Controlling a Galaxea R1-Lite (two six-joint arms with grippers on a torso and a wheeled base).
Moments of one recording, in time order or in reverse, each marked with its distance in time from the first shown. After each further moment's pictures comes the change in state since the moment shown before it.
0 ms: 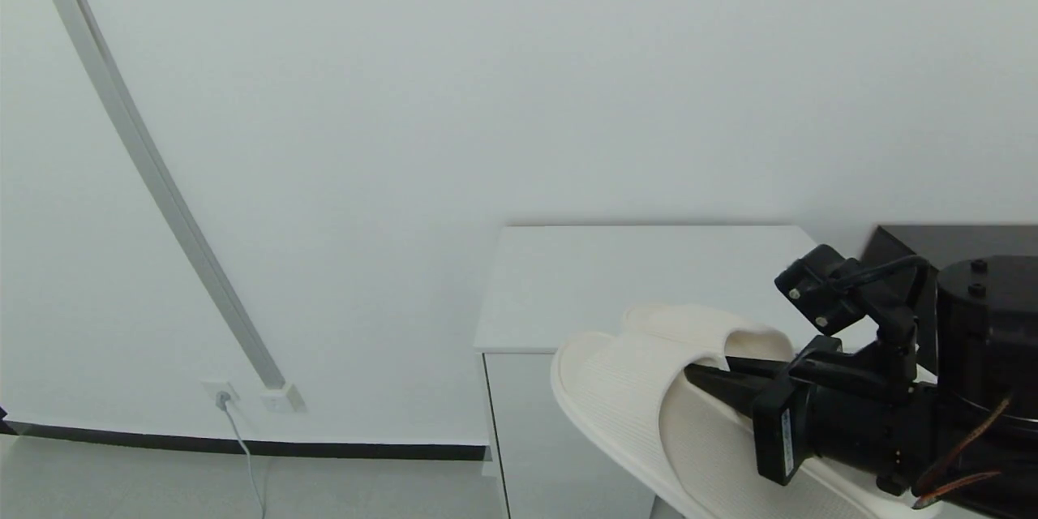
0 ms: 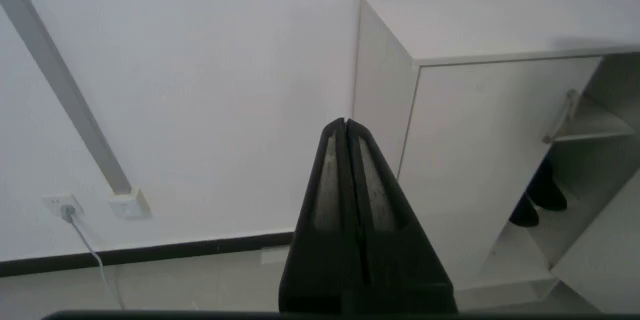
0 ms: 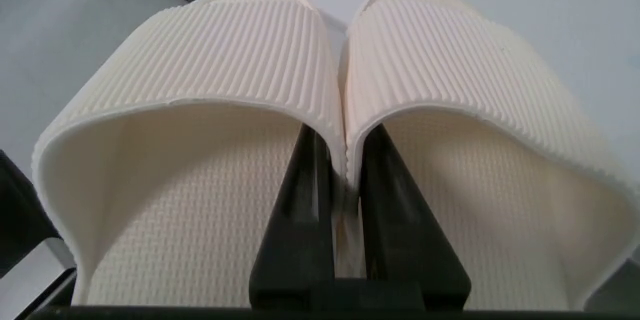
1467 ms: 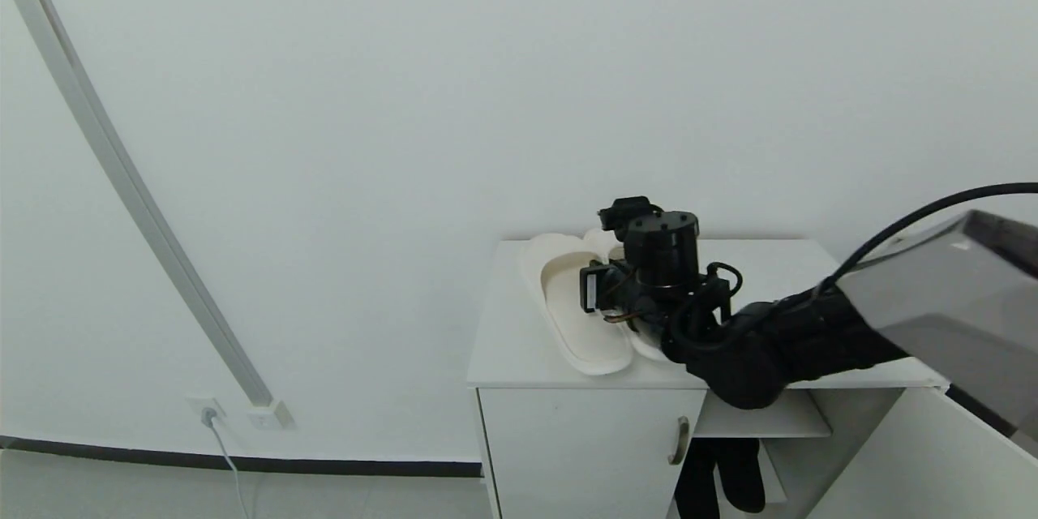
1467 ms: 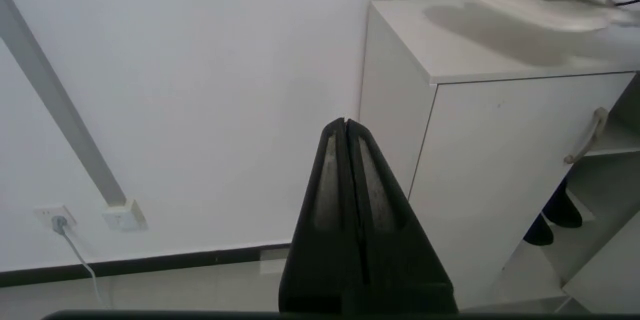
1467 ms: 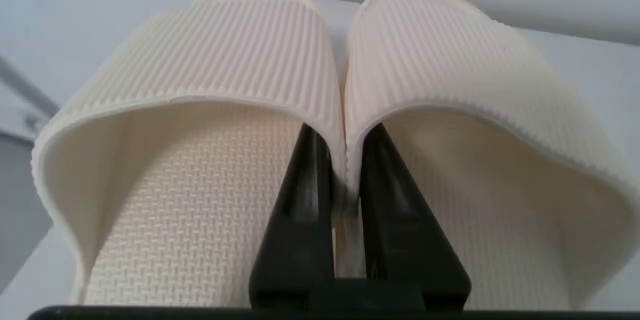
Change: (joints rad) left arm 0.000 0.000 0.000 0.000 0.001 -0.004; right arm -0.088 0.709 -0.649 -0.184 -0.300 0.038
